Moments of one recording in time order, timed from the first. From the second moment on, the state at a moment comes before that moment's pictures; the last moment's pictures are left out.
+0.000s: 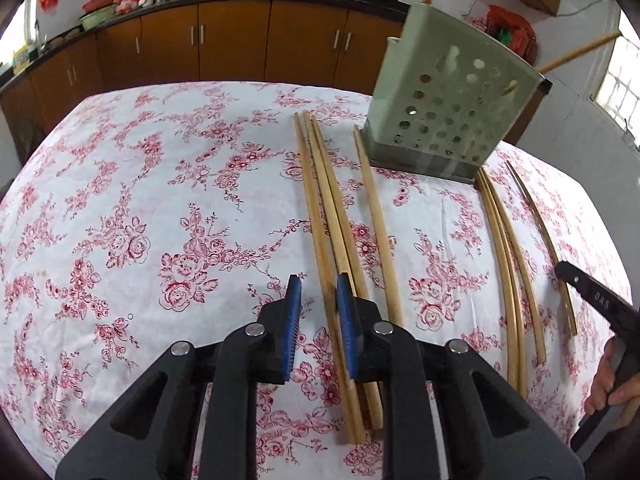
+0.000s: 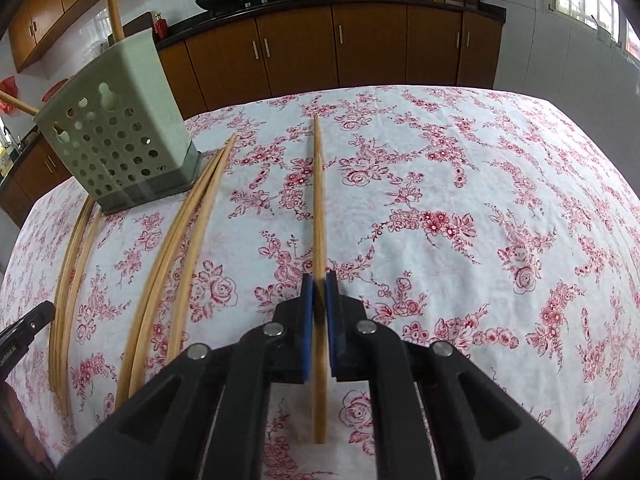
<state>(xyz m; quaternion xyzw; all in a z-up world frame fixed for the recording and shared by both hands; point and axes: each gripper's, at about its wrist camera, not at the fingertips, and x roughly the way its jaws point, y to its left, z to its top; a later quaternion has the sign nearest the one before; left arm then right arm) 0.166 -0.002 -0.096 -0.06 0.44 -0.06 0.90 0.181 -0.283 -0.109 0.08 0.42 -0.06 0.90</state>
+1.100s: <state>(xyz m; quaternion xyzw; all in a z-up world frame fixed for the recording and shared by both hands) 0.182 0.049 -0.096 -0.06 0.42 -0.02 0.90 0.192 -0.285 -0.109 0.06 0.42 -0.05 0.91</state>
